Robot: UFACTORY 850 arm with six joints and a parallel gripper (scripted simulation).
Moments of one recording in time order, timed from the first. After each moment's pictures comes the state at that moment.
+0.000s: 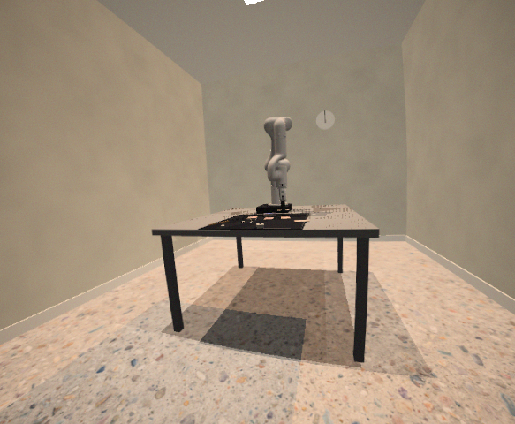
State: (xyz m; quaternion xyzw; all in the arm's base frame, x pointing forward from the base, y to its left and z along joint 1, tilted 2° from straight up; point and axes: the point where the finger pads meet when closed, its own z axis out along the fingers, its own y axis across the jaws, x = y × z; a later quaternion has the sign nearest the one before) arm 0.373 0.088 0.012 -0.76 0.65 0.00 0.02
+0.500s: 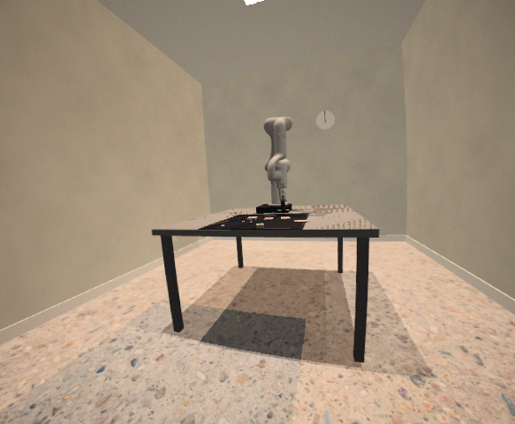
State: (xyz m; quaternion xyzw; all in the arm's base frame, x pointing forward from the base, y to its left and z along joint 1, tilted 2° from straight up) arm 0.374 0.088 0.012 -0.76 0.65 0.00 0.02
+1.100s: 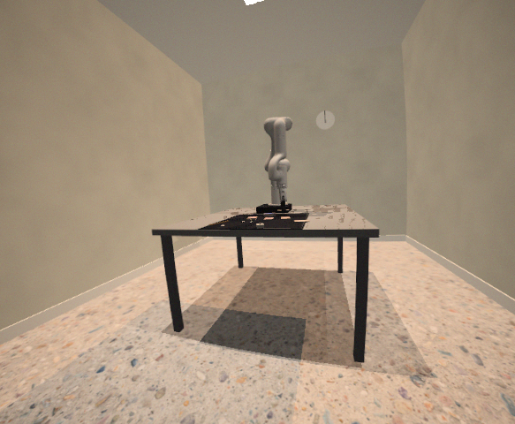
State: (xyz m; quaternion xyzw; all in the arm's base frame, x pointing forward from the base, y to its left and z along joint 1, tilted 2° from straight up) arm 0.378 0.089 0.012 -0.77 0.63 0.00 0.02
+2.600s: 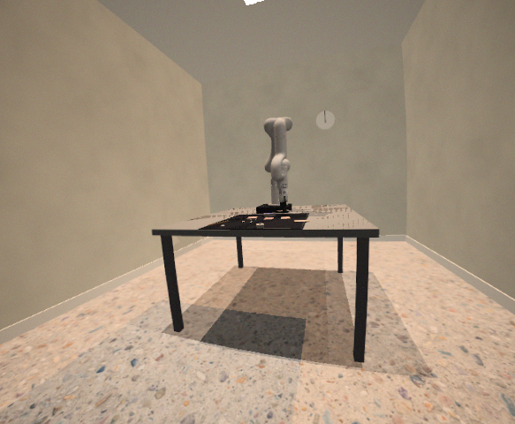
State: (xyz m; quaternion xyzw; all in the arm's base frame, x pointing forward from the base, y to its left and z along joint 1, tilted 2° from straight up) arm 0.390 0.091 0.009 -0.82 0.57 0.00 0.02
